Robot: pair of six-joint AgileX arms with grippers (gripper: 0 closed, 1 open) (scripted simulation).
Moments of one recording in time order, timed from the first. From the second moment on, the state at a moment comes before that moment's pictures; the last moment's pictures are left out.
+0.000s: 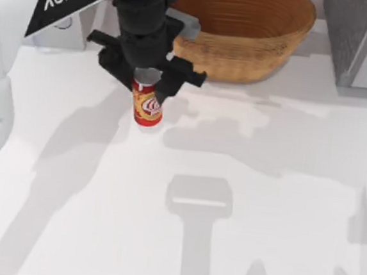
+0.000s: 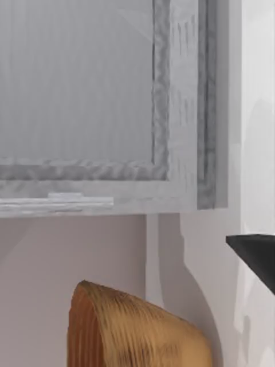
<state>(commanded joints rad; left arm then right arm) -0.48 2.28 2.07 -1.26 0.00 -0.03 0.00 0.00 0.00 0.00 0.00 0.00</state>
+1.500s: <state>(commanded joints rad) 0.02 2.04 1.66 -1.08 0.00 0.05 0.00 0.00 0.00 0.00 0.00 0.00</state>
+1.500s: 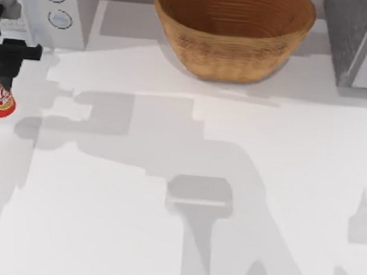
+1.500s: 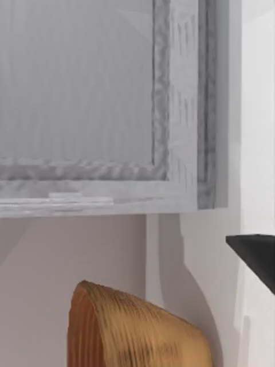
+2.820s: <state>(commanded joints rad) 0.02 2.04 1.70 -1.12 0.00 0.05 0.00 0.00 0.00 0.00 0.00 0.00</state>
